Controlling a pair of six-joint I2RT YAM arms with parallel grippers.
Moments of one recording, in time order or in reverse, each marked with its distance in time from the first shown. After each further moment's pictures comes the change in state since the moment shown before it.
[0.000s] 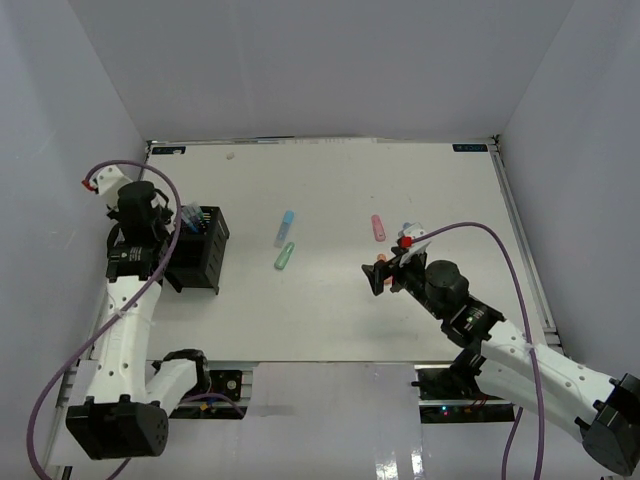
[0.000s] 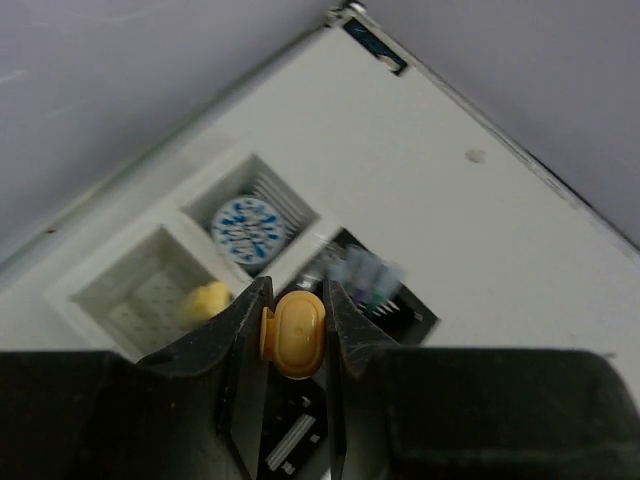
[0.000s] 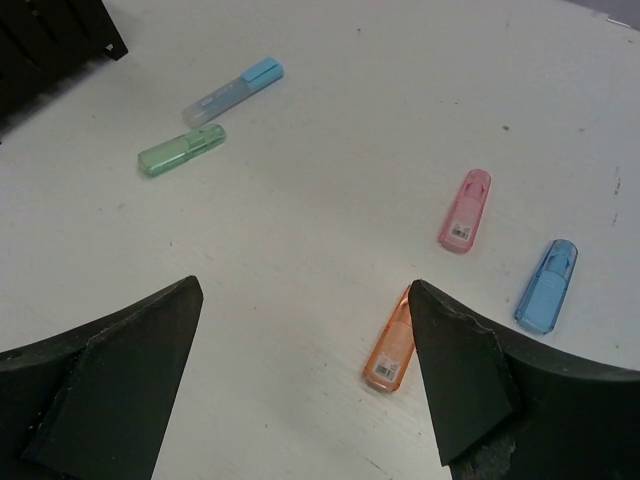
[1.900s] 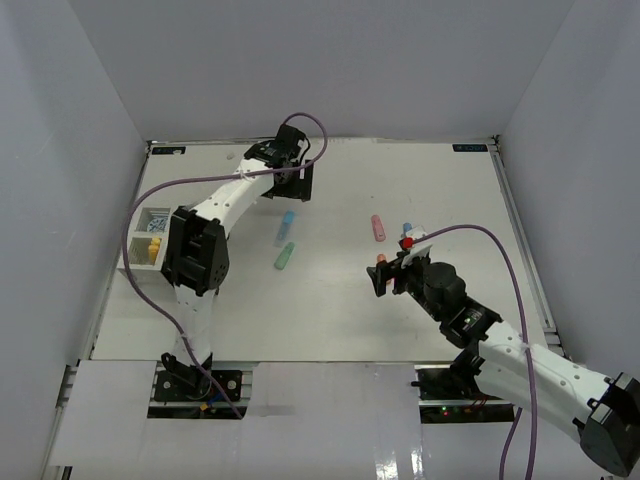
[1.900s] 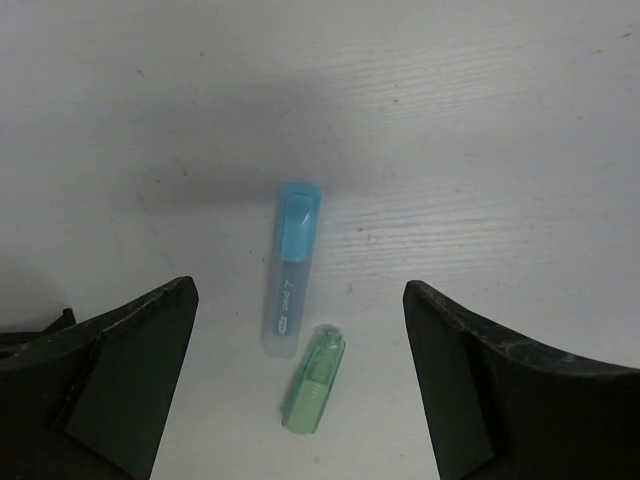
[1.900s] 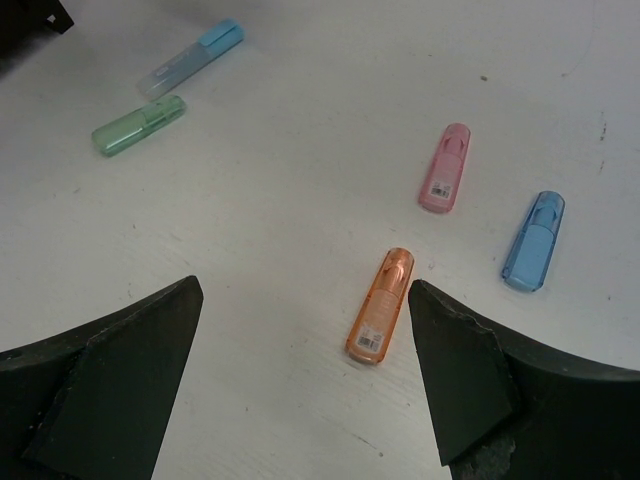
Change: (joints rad) left arm -0.436 1.078 0.848 -0.365 0.309 0.219; right arm -0.025 0.003 -0.046 -0.004 0.044 0.037
